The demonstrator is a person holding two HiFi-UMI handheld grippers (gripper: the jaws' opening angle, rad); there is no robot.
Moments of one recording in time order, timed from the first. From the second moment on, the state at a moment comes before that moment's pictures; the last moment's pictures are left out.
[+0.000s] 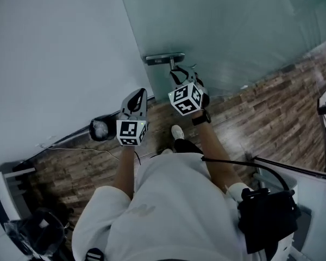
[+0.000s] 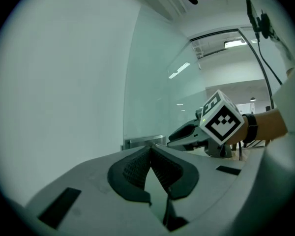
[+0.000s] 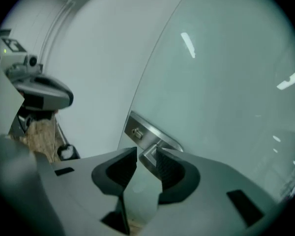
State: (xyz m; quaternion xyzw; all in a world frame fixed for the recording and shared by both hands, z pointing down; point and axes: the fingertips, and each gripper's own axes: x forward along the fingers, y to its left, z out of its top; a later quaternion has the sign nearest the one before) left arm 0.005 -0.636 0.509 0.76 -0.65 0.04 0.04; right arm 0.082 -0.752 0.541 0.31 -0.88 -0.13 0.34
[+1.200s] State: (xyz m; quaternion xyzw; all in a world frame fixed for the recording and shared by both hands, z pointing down) left arm 0.605 -0.328 0.407 0.99 -0.14 -0.06 -0.02; right arm 0.678 -0.262 0.410 0.84 -0.54 0.02 0.04
